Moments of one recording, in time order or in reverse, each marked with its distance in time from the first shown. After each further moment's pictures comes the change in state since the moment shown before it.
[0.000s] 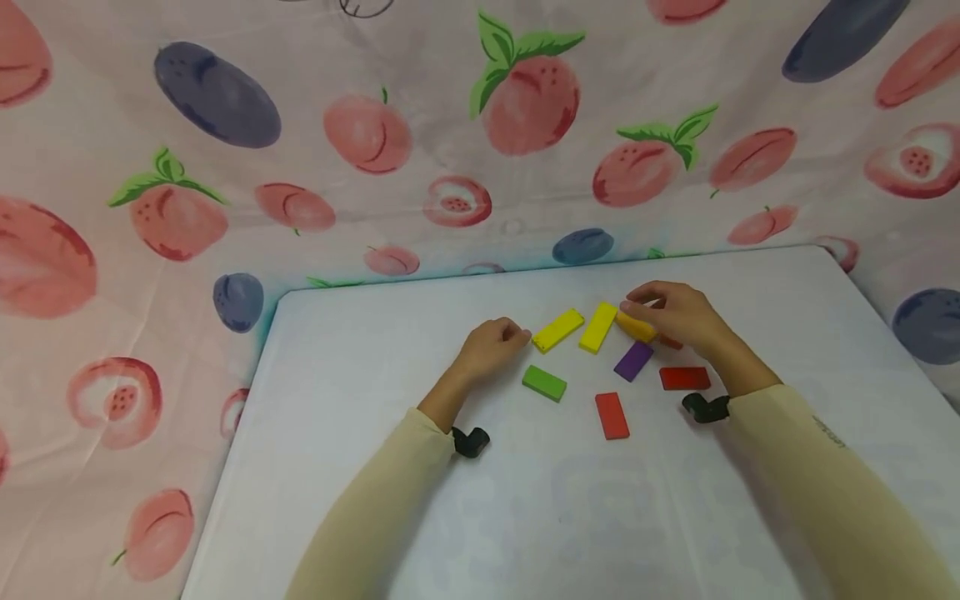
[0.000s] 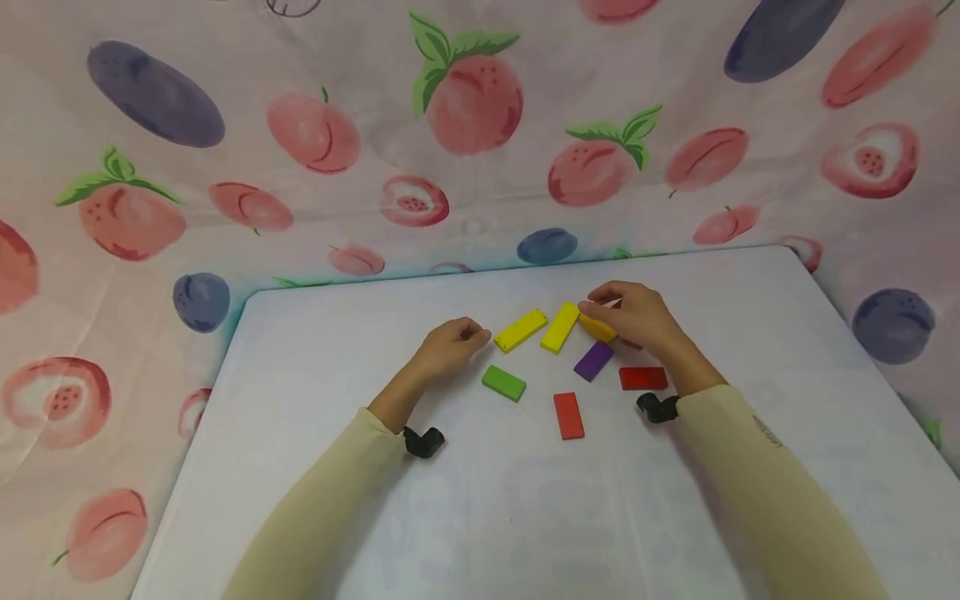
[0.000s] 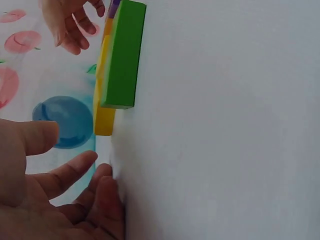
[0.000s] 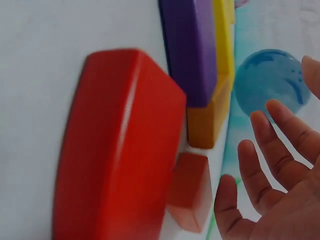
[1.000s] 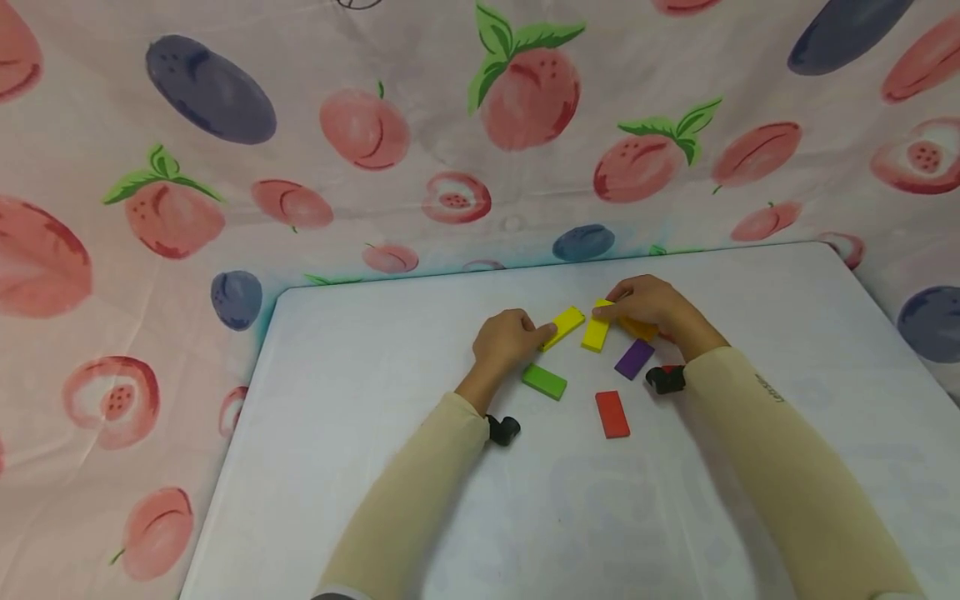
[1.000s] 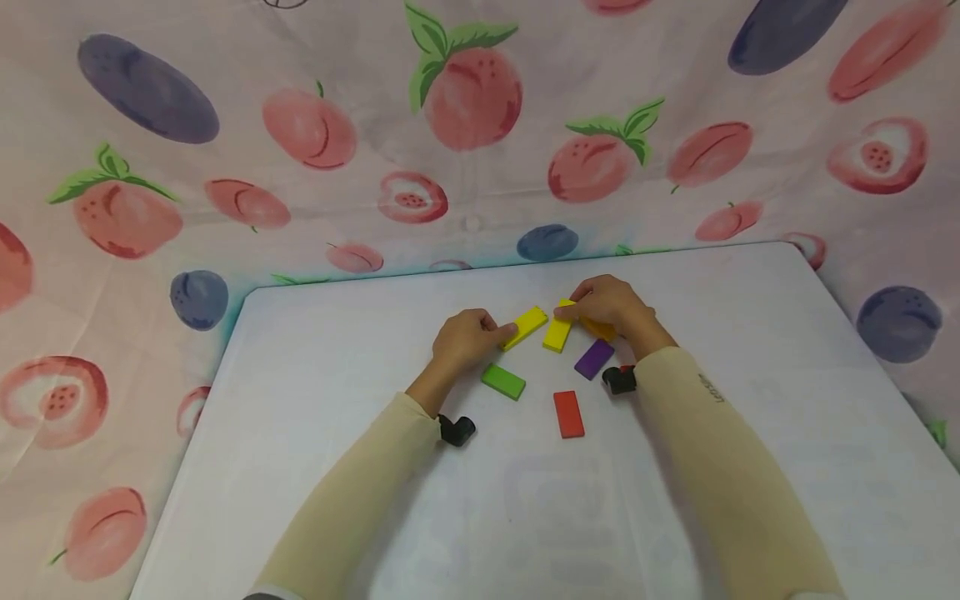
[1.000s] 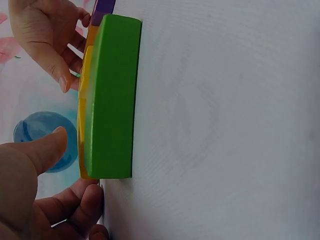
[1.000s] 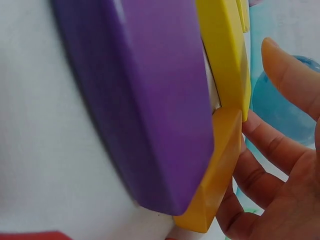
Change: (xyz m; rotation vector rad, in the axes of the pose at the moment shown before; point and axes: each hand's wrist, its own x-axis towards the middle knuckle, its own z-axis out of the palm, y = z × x) left_hand 0.023 0.024 0.030 0.169 0.148 -0.186; right_hand 0.042 -0.020 0.017 0.011 -0.148 0.188
